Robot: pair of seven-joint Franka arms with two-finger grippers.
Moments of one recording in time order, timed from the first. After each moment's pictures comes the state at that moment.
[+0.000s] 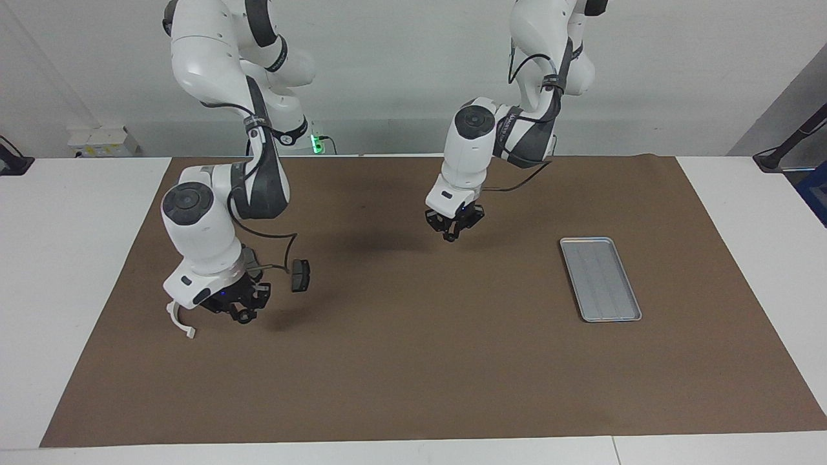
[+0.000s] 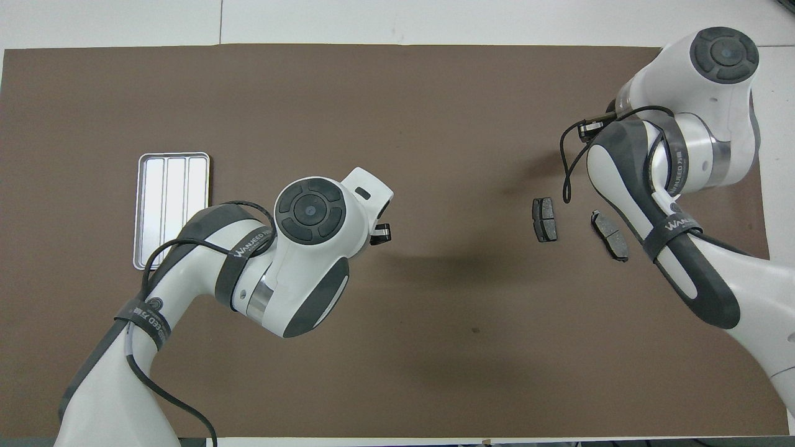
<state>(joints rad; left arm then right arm) -0.66 0.21 0.01 -1.93 -0.04 2.16 -0.69 -0.03 0.48 0.09 -1.59 -0.15 2.14 0.01</state>
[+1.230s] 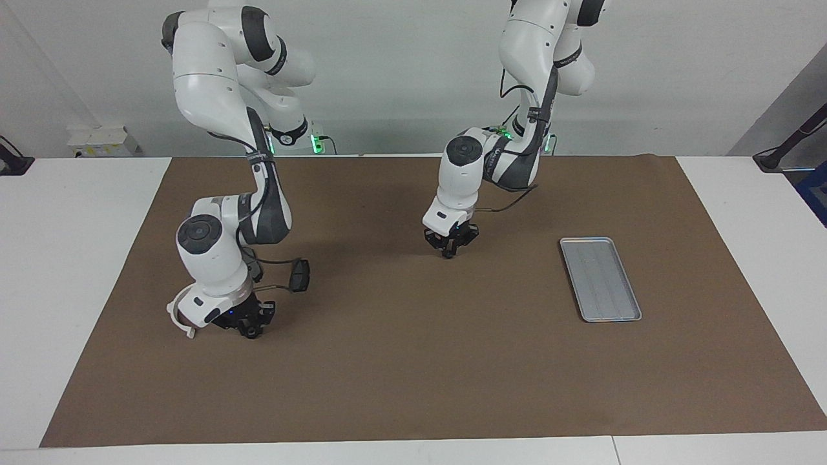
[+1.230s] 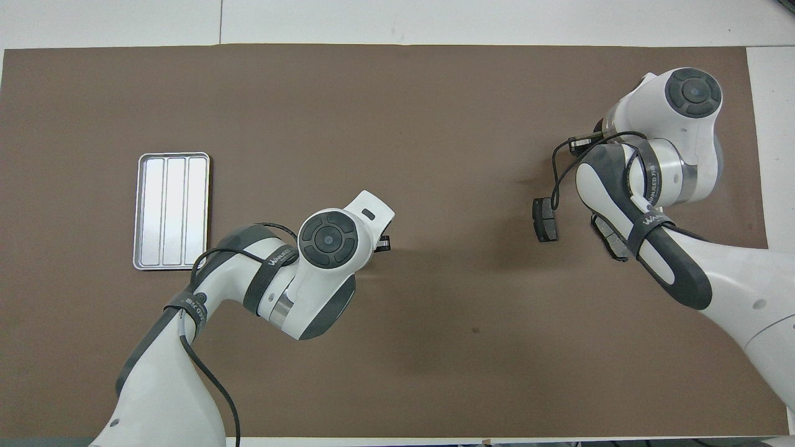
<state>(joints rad) -0.67 0.29 0.01 -2.04 0.01 2.38 -0.70 -0.06 0.56 0.09 -1.66 -0.15 2.30 0.01</state>
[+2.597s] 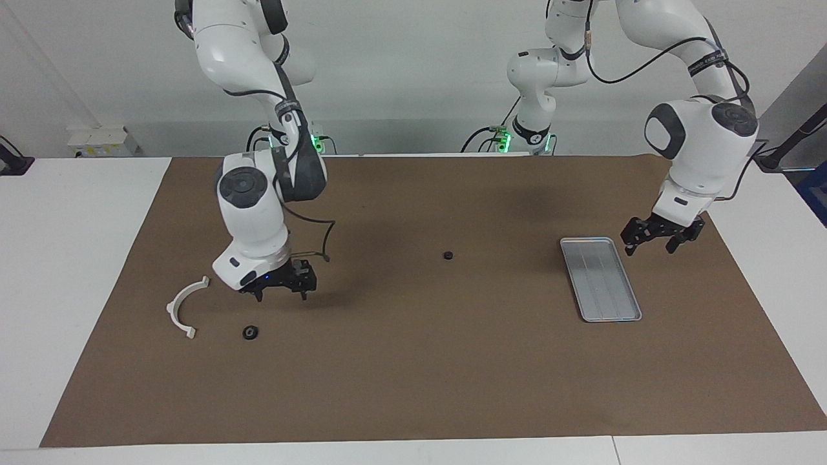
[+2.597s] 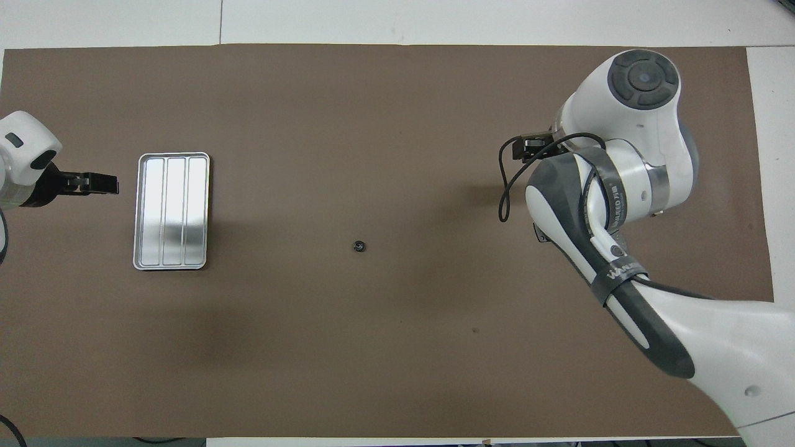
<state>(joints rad) 0.03 0.09 0.06 -1.97 -0.01 2.20 0.14 0.16 0.38 0.11 -1.63 -0.15 2.02 0.42</state>
